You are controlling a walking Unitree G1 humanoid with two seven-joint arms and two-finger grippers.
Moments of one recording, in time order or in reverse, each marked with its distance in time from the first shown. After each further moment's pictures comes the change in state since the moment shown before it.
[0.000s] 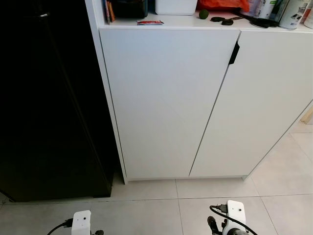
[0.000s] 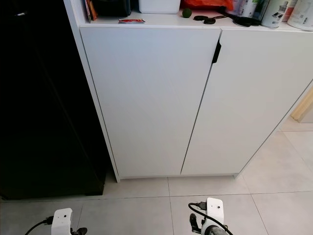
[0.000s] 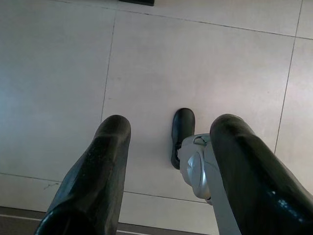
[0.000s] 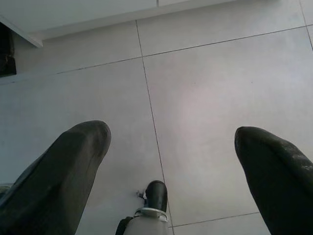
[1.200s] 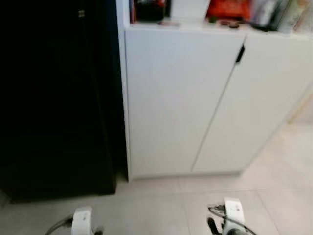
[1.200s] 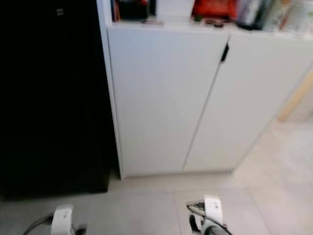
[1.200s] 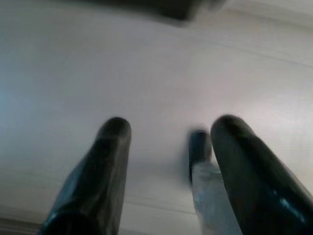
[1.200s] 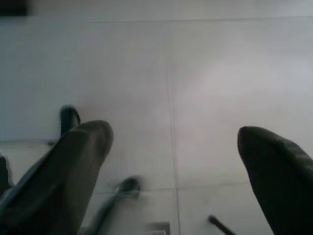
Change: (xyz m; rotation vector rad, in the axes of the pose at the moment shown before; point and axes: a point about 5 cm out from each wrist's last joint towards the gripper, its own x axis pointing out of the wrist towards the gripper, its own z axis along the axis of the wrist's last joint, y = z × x) left arm 0.003 -0.009 0.027 0.005 -0.080 -0.014; right arm 0.000 -0.005 0.003 -0.068 0.024 -0.009
